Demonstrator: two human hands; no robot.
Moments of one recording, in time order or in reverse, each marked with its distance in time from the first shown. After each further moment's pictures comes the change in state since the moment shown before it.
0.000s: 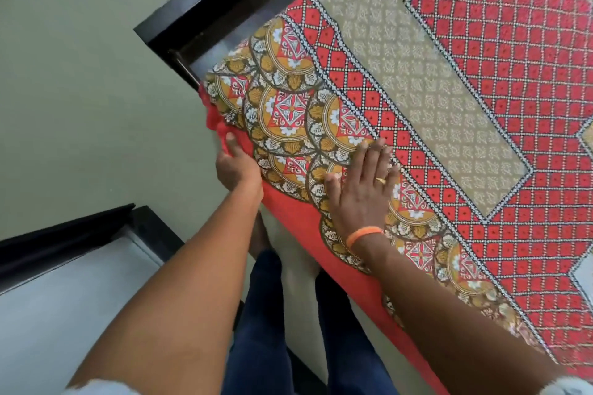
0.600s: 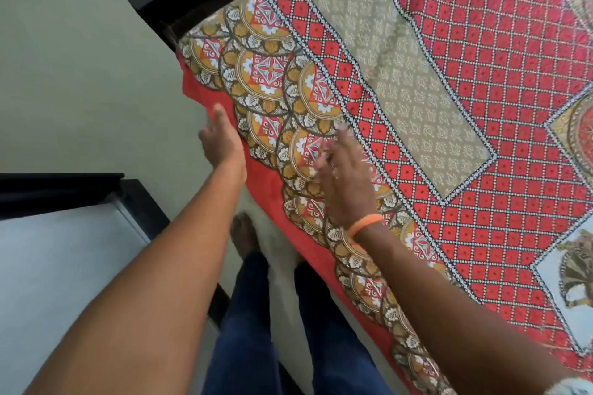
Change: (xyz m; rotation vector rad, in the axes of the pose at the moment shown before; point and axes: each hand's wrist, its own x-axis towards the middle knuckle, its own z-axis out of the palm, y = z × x) left_hand -0.061 -0.025 0.006 -0.238 -0.001 -0.022; right_hand -0.023 0.079 -0.023 0.408 0.286 -0.459
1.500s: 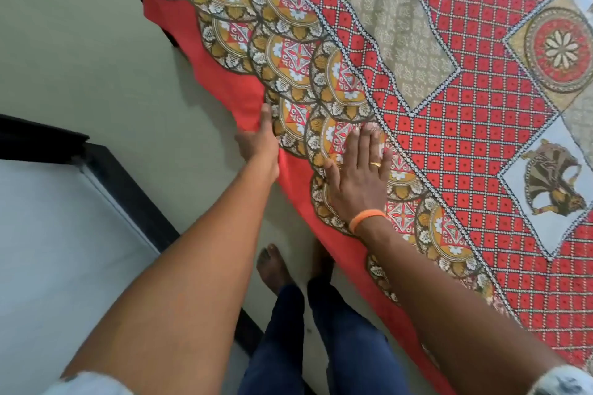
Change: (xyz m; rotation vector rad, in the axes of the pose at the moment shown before) left_hand -0.107 -0.149 -0.012 -0.085 -0.300 -0.076; right_hand -0.170 0.038 -0.022 -0.391 -0.297 0.372
